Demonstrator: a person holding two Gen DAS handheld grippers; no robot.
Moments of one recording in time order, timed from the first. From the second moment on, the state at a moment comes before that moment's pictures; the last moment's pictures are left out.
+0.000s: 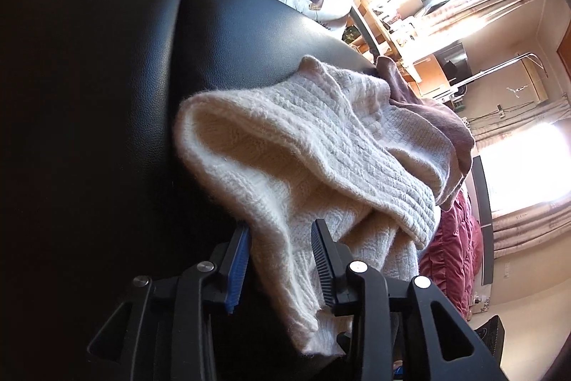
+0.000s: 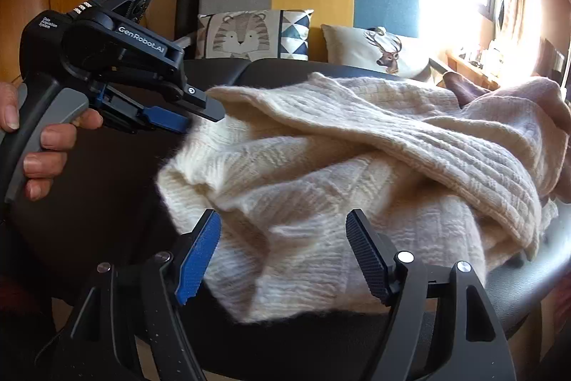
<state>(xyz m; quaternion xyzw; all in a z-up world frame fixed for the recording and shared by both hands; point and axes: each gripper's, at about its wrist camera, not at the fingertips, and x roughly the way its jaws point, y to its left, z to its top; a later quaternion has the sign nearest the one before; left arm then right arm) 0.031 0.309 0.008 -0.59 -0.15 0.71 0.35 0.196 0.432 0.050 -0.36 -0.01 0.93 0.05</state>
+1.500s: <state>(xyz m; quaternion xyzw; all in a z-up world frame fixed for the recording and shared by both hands) 0.083 0.341 0.036 -0.46 0.00 0.82 0.34 0.165 0.453 0.039 -0.39 0.13 0.91 0.05</state>
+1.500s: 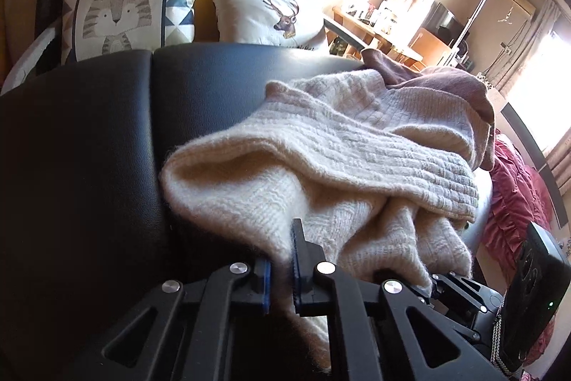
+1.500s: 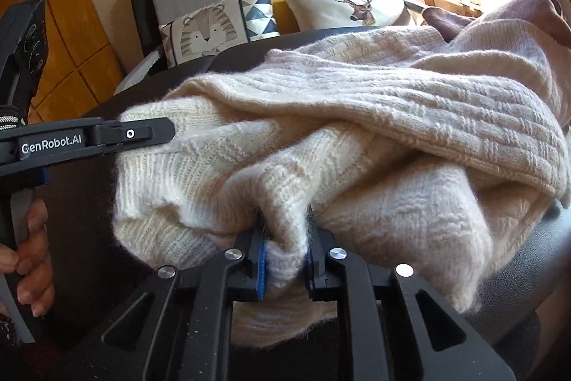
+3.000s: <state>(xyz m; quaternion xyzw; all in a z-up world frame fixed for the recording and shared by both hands) 0.069 0.101 -0.012 -0.49 -0.15 0.85 0.14 0.118 0.301 0.057 -0.42 0.10 0.89 -0.17</state>
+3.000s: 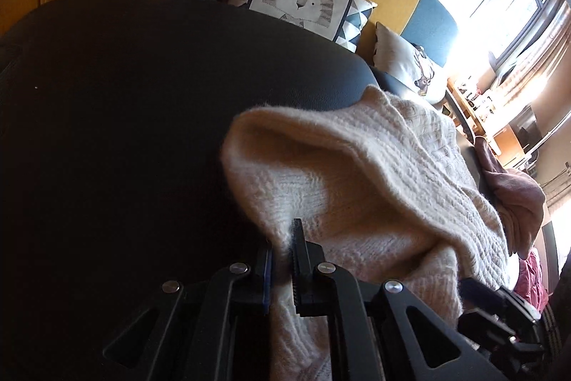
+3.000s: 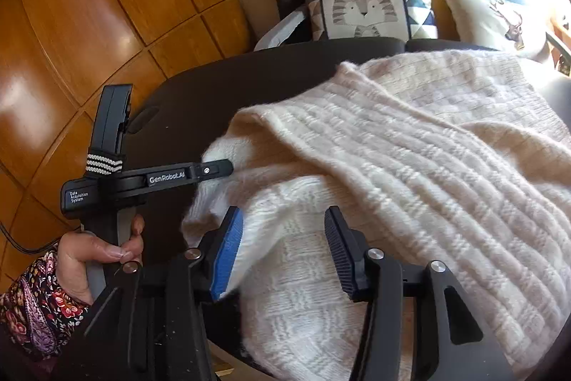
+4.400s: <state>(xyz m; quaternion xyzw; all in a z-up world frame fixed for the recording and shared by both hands) 0.184 0.072 -0.037 -0.51 -0.29 0.79 0.19 -0.027 0.126 -0.006 -0.55 -0.28 0.73 -0.31</state>
